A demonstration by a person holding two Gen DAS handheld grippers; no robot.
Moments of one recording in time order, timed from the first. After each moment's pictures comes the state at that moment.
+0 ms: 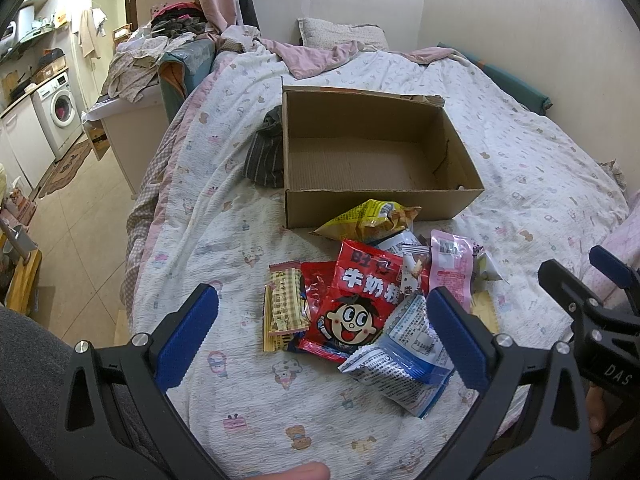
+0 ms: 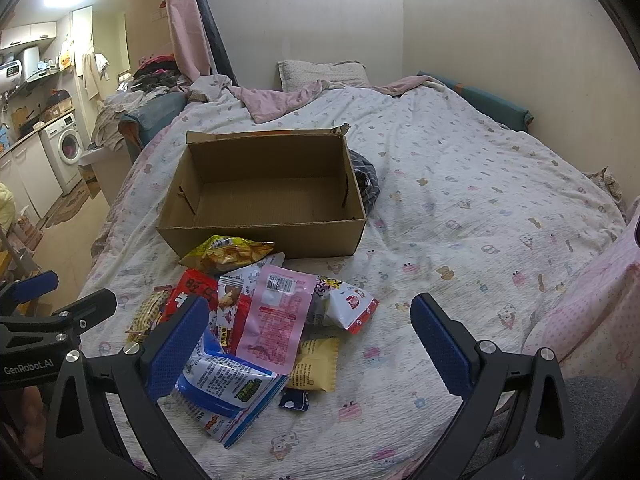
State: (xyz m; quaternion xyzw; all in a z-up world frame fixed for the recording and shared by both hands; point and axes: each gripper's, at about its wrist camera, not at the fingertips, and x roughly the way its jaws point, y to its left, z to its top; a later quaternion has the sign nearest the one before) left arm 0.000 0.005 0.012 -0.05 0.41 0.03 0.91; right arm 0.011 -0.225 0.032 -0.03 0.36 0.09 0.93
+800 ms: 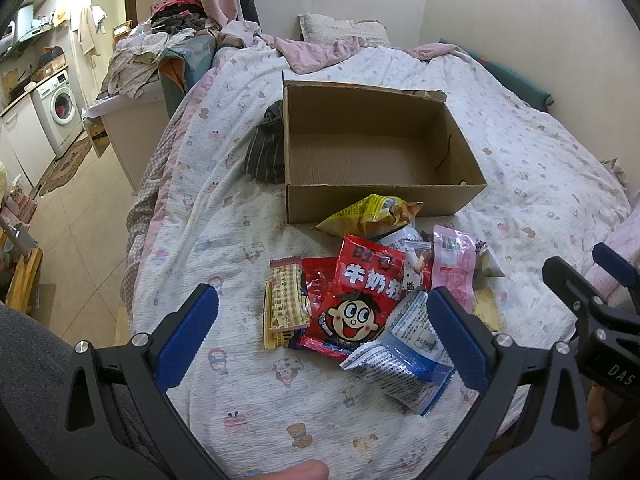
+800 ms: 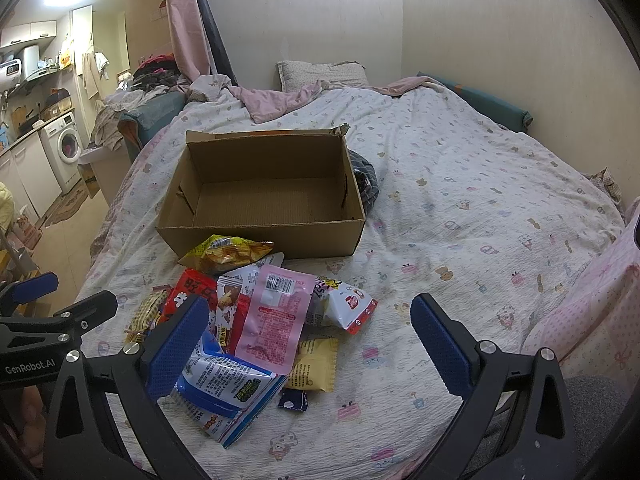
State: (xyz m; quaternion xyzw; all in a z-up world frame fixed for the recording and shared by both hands) left arm 0.005 0.011 0.014 -0.05 0.41 0.03 0.91; right arm 0.010 -0.223 0.031 -0.03 0.35 0.09 0.93
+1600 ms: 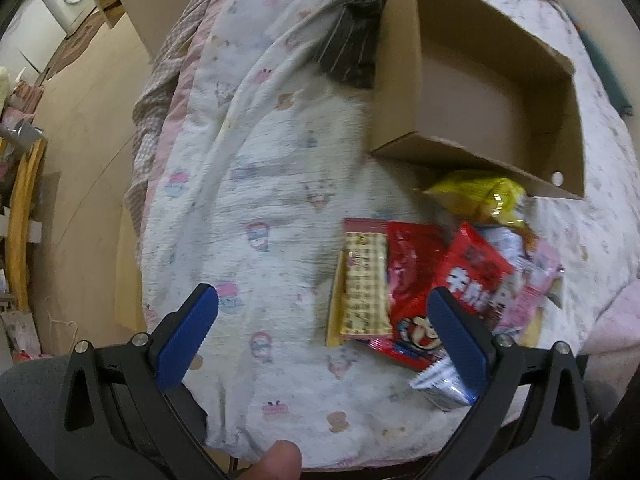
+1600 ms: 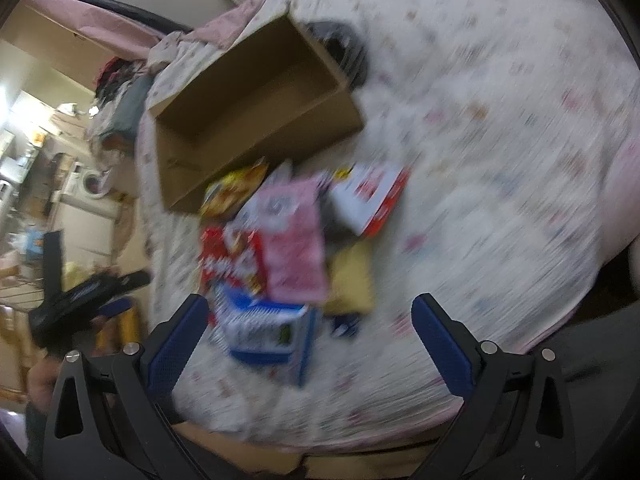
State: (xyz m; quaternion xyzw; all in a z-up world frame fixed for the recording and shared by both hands) left arm 0.093 0.097 -0.056 -0.15 0.62 0.09 0.76; right arm 0.051 -0.276 -0.021 0.22 0.57 0.14 0.78
